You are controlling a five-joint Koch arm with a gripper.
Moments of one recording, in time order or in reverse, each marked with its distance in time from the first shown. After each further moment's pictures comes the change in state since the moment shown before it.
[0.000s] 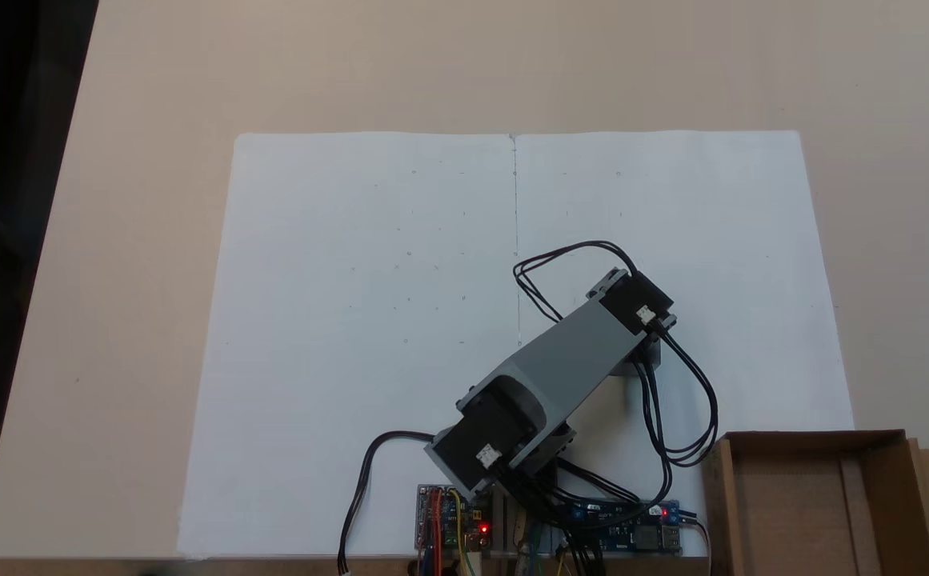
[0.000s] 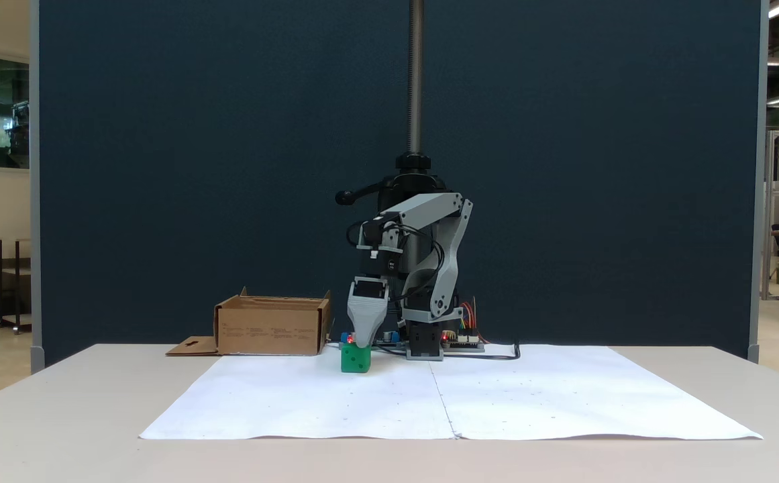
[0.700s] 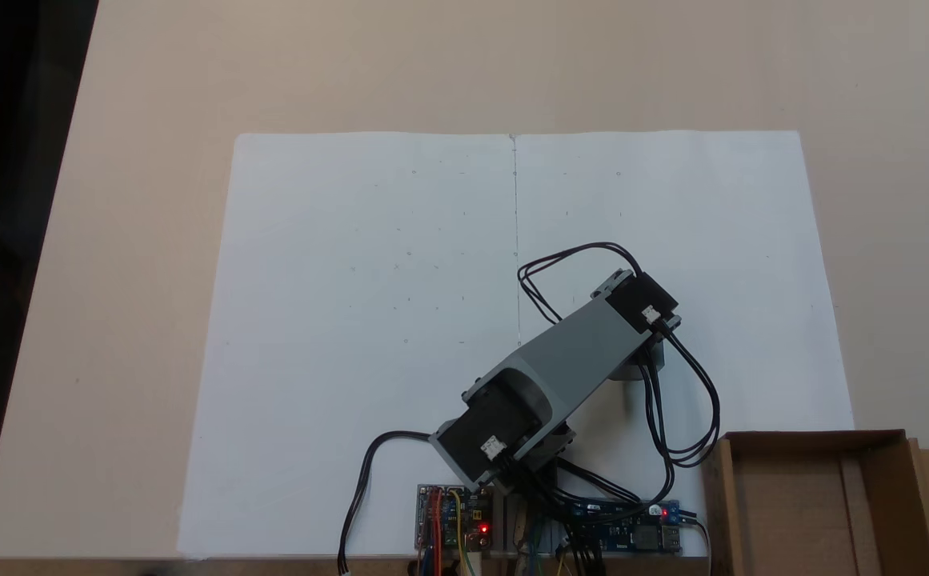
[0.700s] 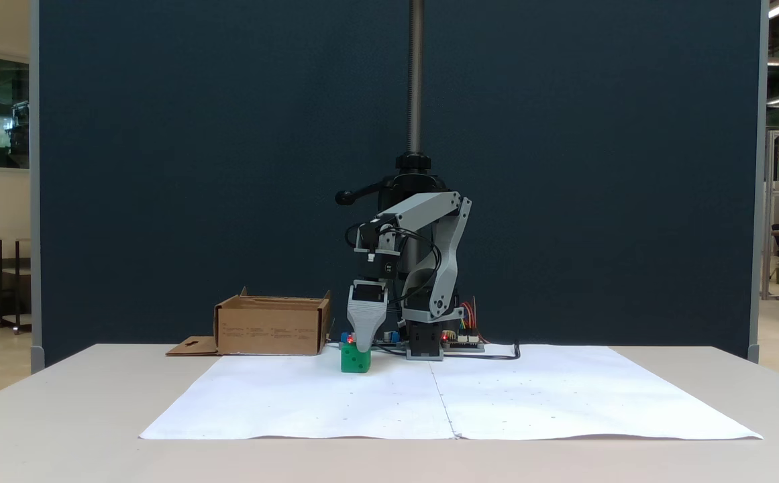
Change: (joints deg) arm 1.5 -1.2 0.1 0.0 -3.7
